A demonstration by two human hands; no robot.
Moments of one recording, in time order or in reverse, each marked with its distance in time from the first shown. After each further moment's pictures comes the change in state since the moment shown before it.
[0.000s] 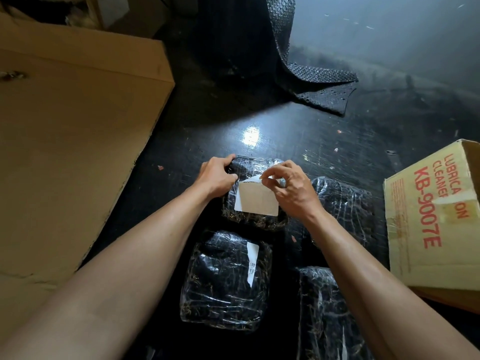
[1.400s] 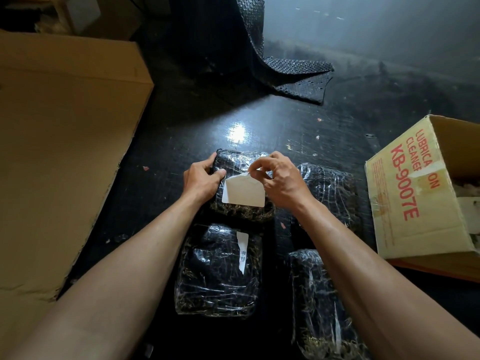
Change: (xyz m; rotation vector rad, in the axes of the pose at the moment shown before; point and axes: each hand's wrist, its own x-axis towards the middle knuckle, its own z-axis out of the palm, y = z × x) left_hand -0.026 -0.008 0.019 -0.224 0.137 -0.064; right_hand -0.021 -0.011 -0.012 -0.050 -0.008 0.017
